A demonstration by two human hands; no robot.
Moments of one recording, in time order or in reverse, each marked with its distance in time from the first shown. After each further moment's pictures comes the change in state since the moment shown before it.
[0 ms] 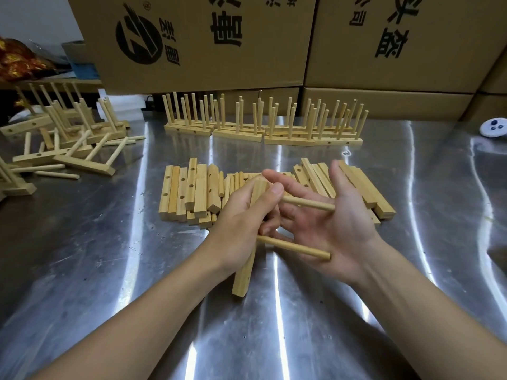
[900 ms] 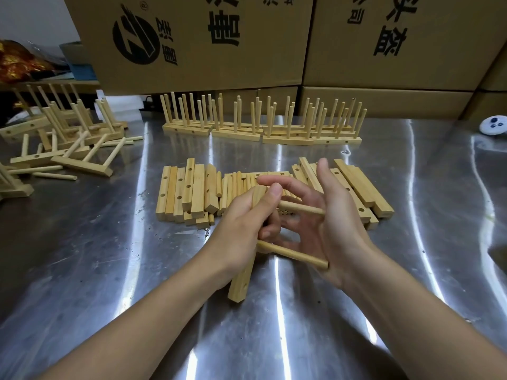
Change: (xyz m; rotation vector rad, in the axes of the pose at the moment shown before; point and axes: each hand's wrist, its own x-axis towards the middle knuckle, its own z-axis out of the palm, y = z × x) left_hand -0.002 -0.003 0.006 0.013 0.010 -0.112; right_hand -0.006 0.003 0.016 -0.267 0.198 -0.062
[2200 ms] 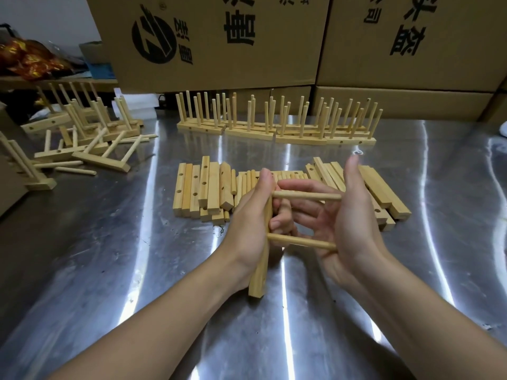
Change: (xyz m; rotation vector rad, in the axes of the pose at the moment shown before) left_hand -0.003 0.001 0.004 -0.378 0.014 -0.103; right_hand 0.001 0.008 0.006 -0.028 0.145 -0.121
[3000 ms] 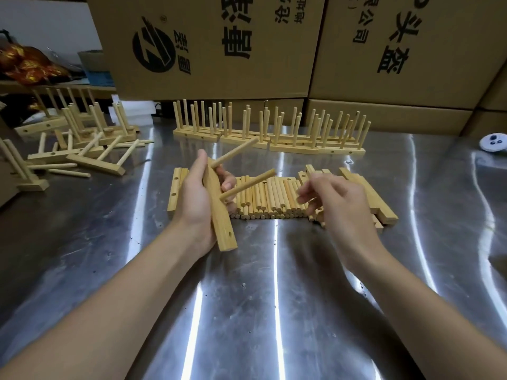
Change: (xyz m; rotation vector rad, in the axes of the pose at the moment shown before) left_hand 0.023 0.026 -0.055 -0.160 0.333 0.062; right_hand 0.023 0.000 -0.029 -0.524 0.134 -0.498
